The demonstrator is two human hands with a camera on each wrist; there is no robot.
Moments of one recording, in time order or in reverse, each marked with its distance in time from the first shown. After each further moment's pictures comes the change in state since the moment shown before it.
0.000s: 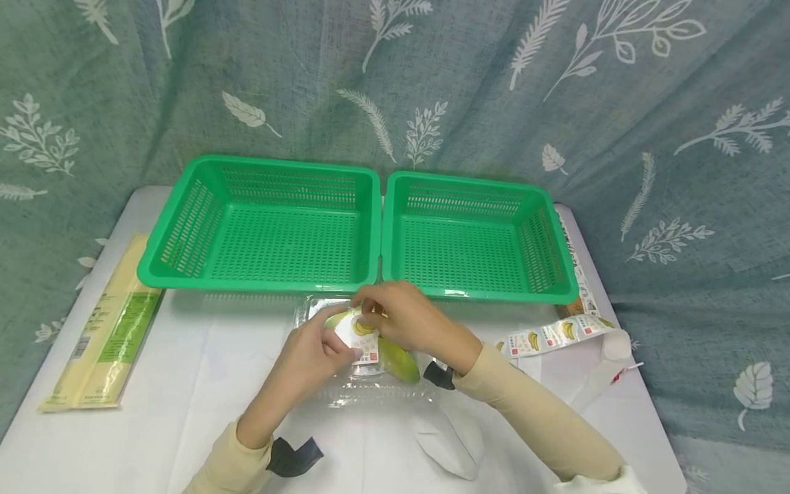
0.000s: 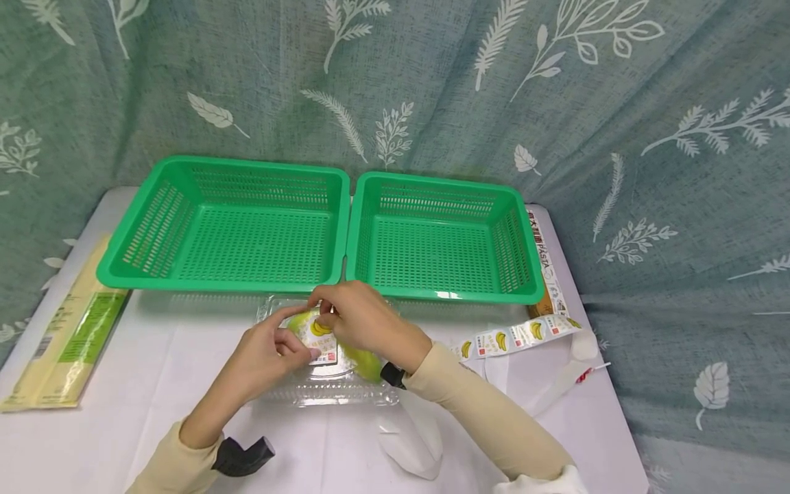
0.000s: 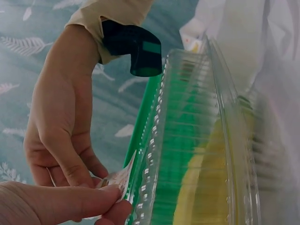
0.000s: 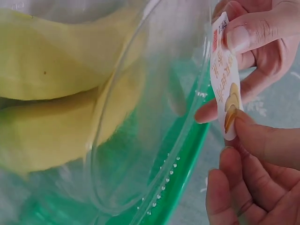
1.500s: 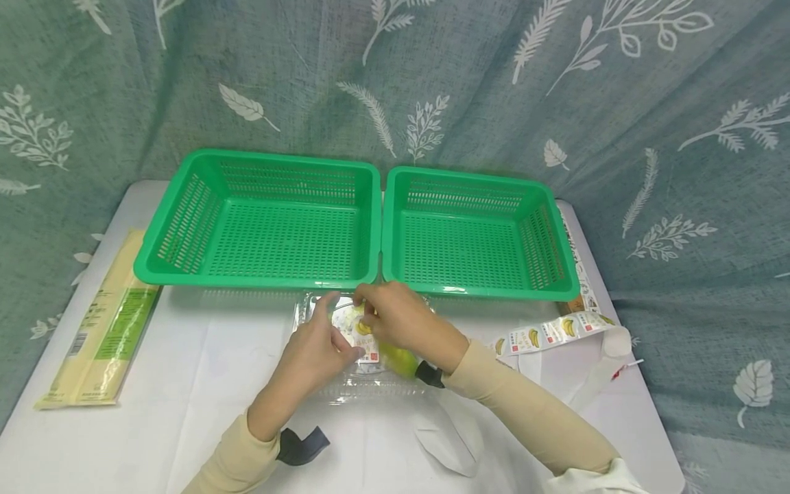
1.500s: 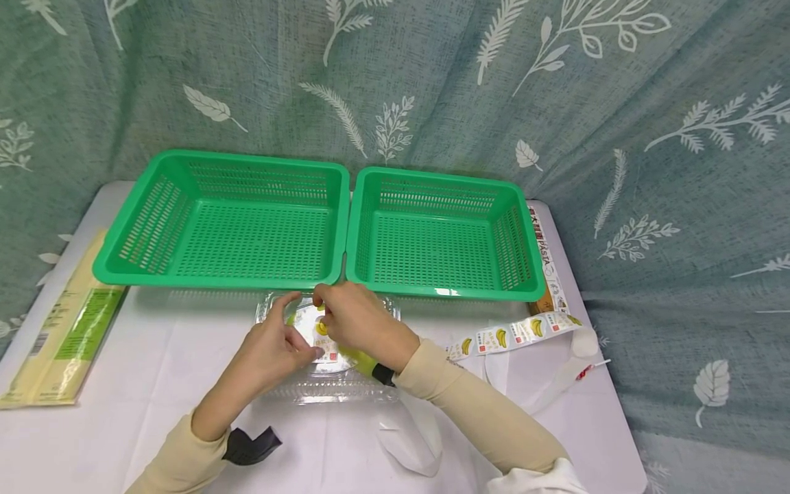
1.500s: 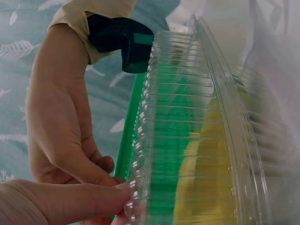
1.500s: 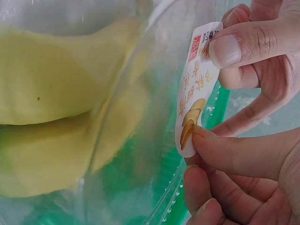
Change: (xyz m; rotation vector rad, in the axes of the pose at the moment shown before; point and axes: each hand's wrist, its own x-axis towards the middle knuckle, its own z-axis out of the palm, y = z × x) left_hand 0.010 0.002 0.006 0.161 0.010 -0.059; right_hand 0.013 0.002 0.016 -0.054 -0.086 0.170
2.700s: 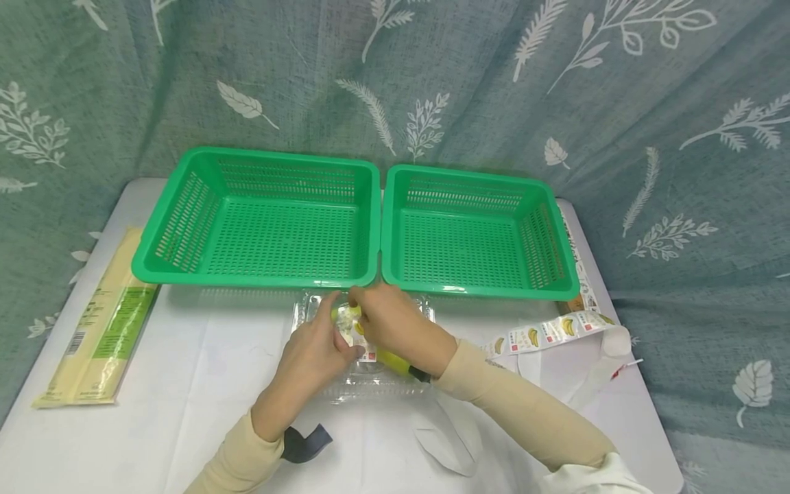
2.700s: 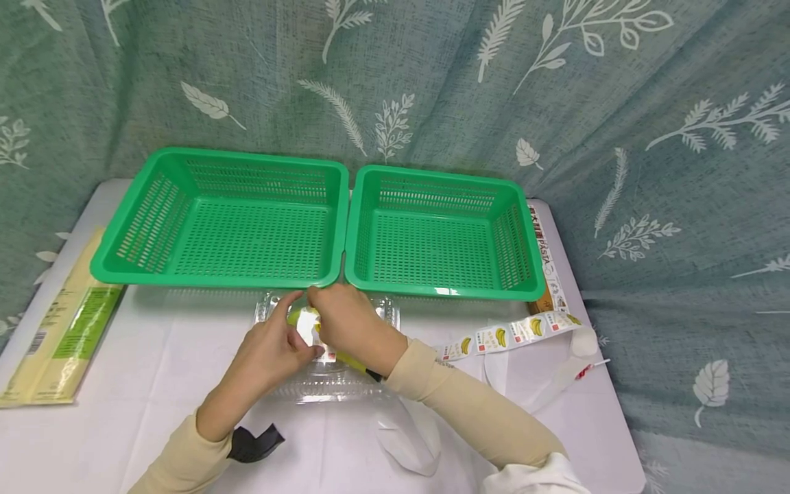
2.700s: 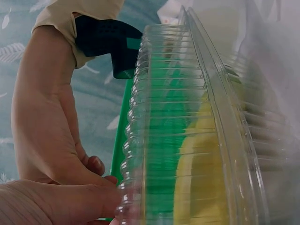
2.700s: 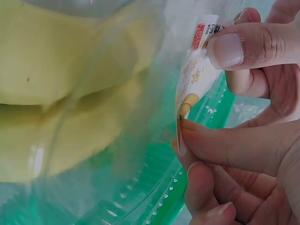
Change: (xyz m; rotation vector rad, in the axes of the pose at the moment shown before) left_hand 0.000 0.003 0.005 0.093 0.060 0.034; right_hand 0.003 -0.010 0.006 -0.130 0.019 -0.020
